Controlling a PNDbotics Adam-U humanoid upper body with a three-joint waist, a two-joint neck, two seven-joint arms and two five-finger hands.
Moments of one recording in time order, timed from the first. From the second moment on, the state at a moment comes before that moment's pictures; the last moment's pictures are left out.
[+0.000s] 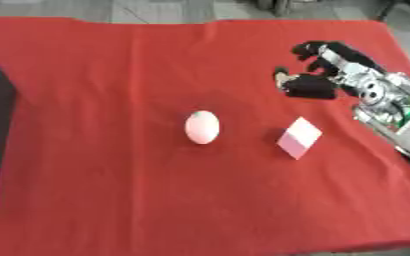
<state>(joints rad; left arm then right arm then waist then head) -0.46 0.47 0.00 -1.97 0.19 0.27 0.23 -0.37 -1.09 0.24 -1.98 -0.08 0.77 -0.02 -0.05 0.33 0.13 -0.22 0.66</state>
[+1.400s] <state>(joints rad) -0.44 0.46 0.00 -1.98 0.19 0.27 0.24 -0.20 -1.14 0.21 -1.99 -0.21 0.73 0.04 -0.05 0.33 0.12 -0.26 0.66</state>
